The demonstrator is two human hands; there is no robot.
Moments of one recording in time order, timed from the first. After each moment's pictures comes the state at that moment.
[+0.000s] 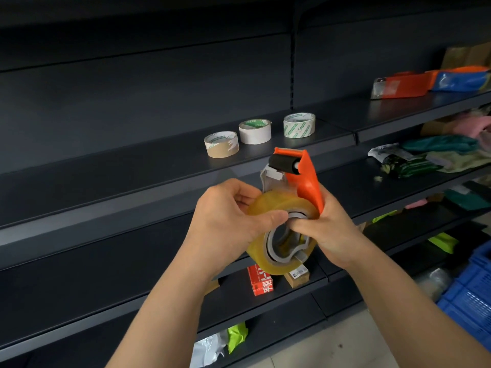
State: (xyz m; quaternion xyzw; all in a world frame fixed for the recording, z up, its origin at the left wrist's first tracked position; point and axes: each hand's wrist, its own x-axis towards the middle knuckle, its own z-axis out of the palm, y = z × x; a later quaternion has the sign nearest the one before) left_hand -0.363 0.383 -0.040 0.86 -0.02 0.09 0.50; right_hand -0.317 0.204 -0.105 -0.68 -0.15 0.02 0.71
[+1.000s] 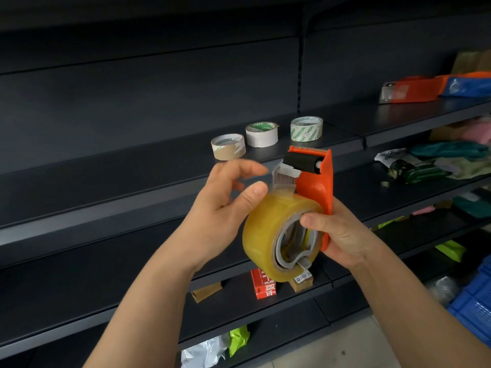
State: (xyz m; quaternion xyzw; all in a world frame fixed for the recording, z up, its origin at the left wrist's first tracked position) left_hand -0.360 0.405 -0.029 0.83 -0.18 0.10 0.51; right_hand -0.309 0.201 -0.099 -0.53 -0.23 0.17 0.79
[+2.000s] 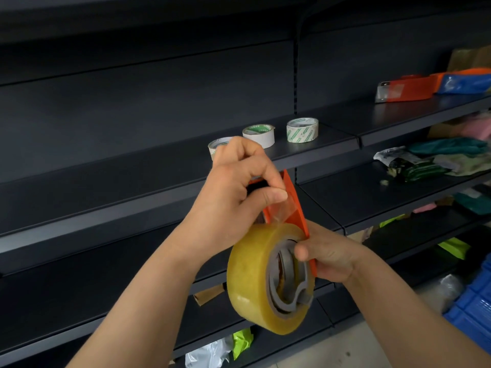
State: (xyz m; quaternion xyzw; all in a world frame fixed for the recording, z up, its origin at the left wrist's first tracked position) left_hand -0.355 0.384 -0.008 0.86 -0.30 0.21 0.35; right_hand -0.323 0.216 -0.099 -0.52 -0.31 0.35 0.72
